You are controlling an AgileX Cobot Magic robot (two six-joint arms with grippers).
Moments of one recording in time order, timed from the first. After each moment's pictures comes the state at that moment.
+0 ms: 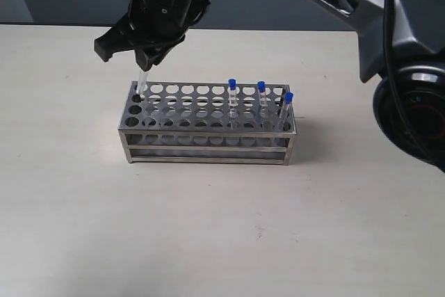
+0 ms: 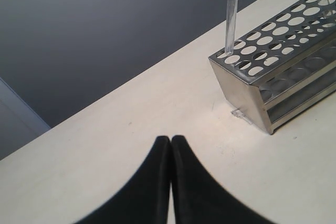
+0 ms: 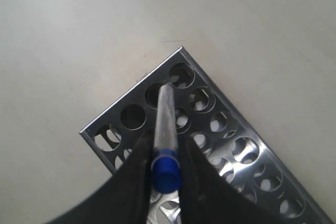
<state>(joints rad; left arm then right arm) -0.28 0.00 0.01 0.56 0.30 -0.12 0.89 2.27 -2.26 0.12 1.22 -0.11</state>
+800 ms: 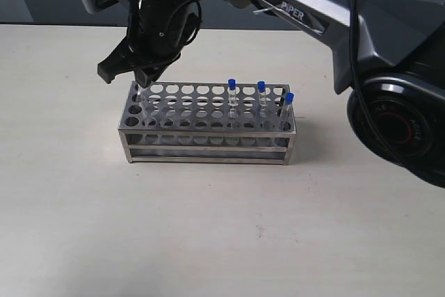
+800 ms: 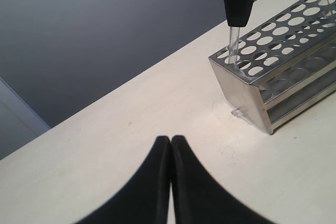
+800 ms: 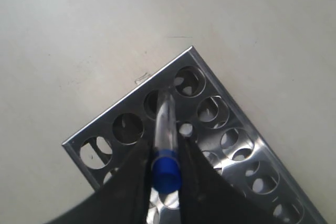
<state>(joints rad) -0.28 0.00 0.01 0.56 0.30 -0.12 0.90 2.33 -2.26 0.12 1.18 -0.17</state>
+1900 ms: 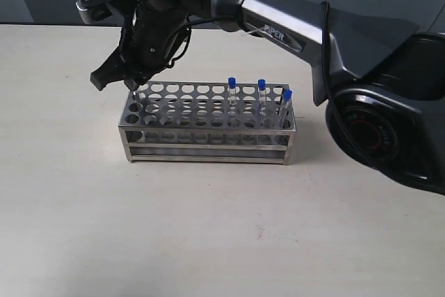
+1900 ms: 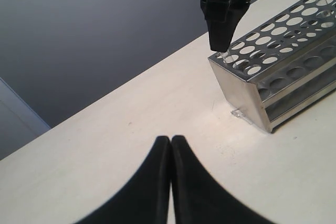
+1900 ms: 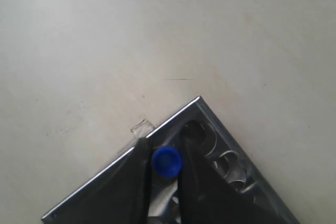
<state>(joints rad) -0.28 0.00 0.01 0.56 0.30 -0.12 0.90 2.41 -2.26 0.15 1.01 -0.18</state>
